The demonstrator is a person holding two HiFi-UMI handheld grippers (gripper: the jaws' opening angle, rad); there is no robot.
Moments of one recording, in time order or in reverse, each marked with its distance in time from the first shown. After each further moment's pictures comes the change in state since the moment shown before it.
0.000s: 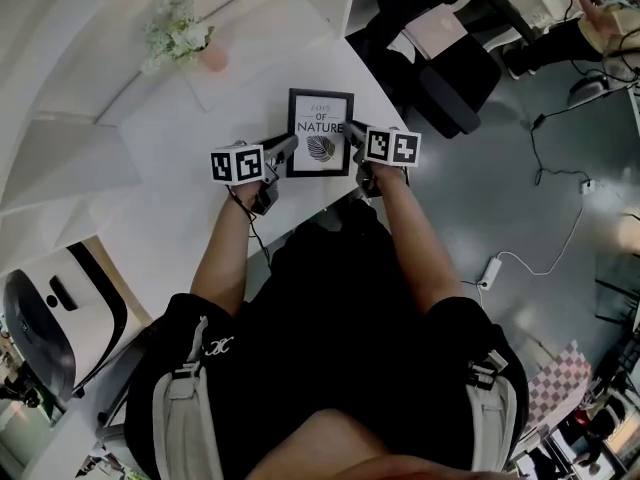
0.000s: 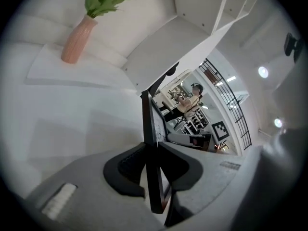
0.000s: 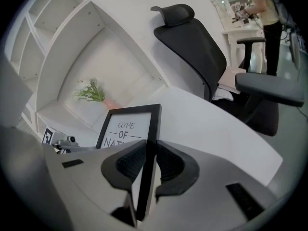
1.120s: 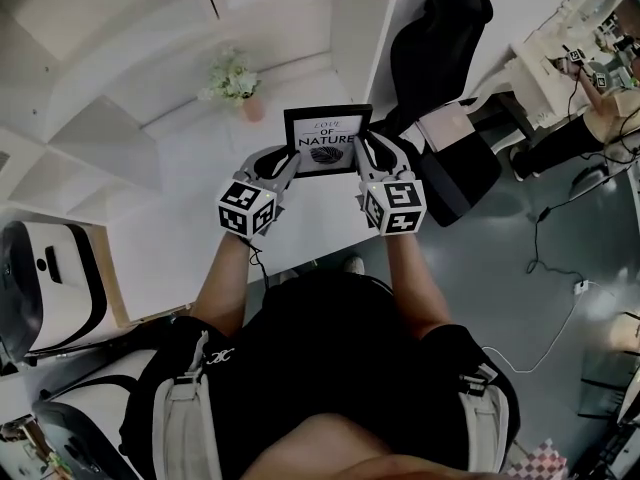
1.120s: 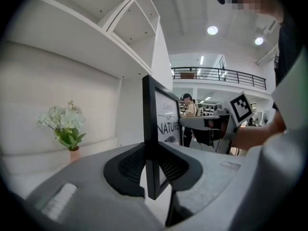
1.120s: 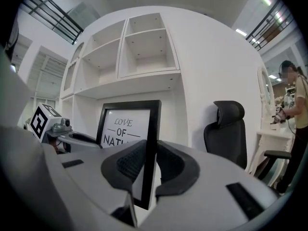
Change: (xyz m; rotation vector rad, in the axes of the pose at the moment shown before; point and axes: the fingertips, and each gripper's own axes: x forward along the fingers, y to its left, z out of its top) left arm -0.097 -0.140 0.122 0.664 -0.470 0.278; right arm -0.150 0.157 0.159 -0.697 -0.584 0.094
